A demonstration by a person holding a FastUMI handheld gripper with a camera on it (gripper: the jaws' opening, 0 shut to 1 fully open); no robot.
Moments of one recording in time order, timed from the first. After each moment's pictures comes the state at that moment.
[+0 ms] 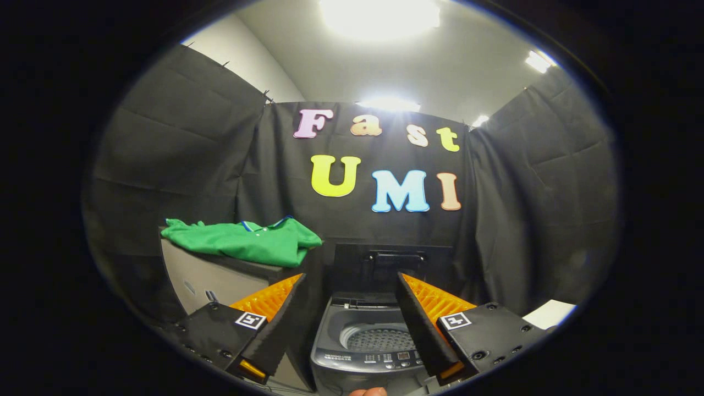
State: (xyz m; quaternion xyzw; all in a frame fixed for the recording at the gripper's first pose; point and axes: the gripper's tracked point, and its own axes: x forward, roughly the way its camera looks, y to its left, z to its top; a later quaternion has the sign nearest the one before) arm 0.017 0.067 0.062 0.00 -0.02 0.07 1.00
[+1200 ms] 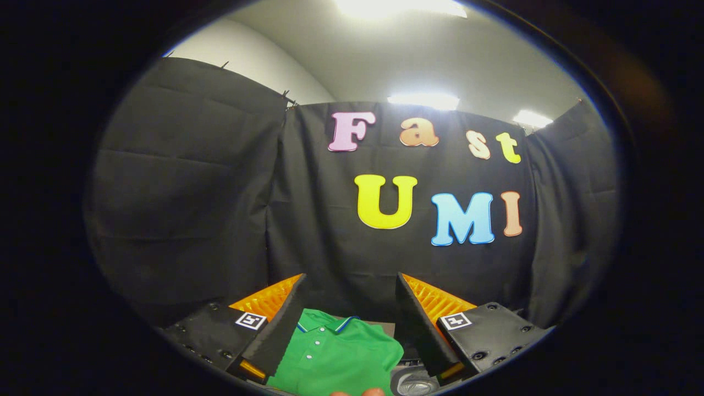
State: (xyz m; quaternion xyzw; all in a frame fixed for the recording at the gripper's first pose) arm 0.181 0.239 0.268 0.00 0.03 0.15 0.99
